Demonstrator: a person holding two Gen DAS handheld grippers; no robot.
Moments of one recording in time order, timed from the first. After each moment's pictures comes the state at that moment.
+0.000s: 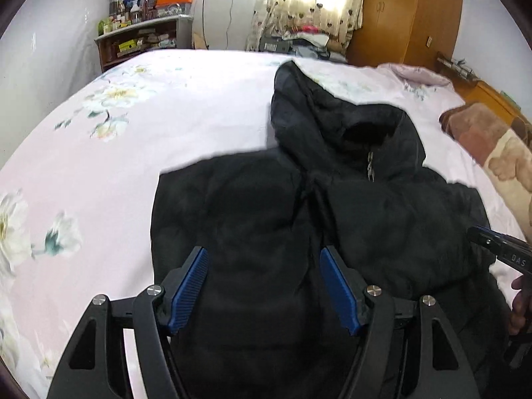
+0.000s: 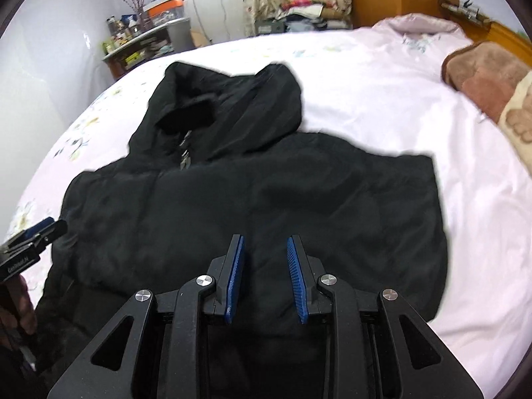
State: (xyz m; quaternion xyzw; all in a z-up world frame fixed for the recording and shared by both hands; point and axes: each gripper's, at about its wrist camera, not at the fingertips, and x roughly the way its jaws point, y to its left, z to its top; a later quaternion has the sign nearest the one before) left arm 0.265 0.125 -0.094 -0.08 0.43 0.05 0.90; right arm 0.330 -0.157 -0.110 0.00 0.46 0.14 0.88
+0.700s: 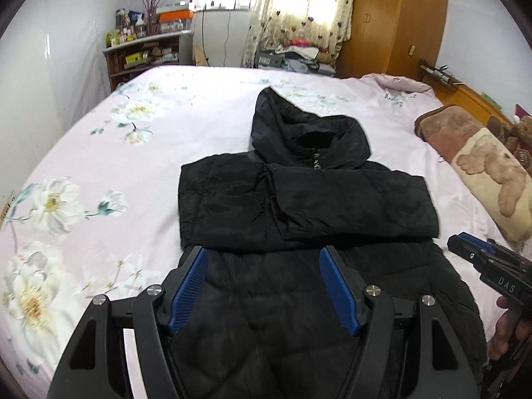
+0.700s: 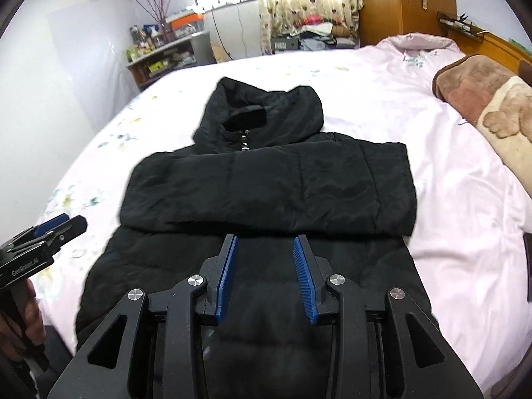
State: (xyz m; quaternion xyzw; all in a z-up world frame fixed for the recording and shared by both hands) left arm 0.143 0.083 0.008 -0.09 0.40 0.04 0.91; right arm 0.195 -0.147 -0.027 0.01 0.42 0.16 0.89
